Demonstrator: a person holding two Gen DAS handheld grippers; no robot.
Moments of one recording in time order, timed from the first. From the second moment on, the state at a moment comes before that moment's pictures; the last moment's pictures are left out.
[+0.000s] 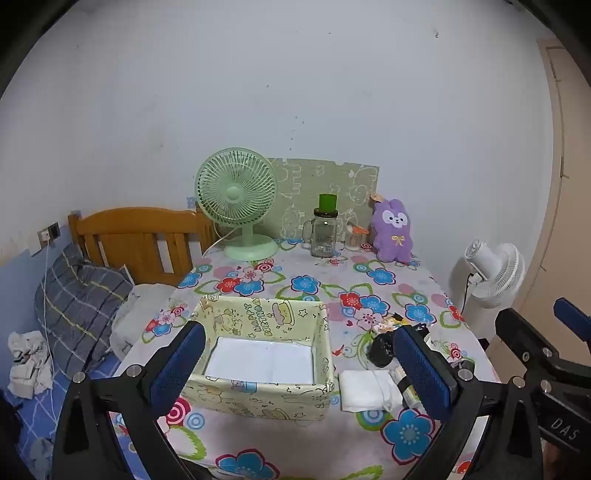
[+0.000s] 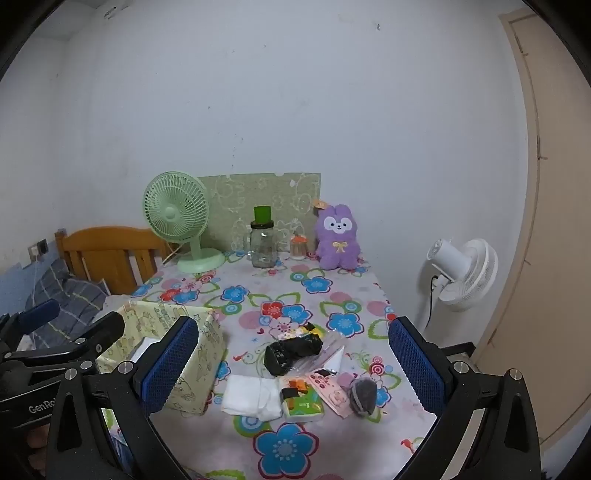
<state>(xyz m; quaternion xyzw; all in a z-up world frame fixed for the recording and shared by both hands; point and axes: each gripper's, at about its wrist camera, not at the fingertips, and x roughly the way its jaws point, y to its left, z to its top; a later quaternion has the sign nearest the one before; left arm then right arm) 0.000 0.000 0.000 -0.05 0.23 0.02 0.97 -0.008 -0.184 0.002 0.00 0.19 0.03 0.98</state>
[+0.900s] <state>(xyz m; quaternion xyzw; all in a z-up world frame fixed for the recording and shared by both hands) -0.005 -0.026 -0.005 0.01 0.24 0.02 0.97 -0.006 -0.207 0.001 0.03 0.20 0.03 0.98</state>
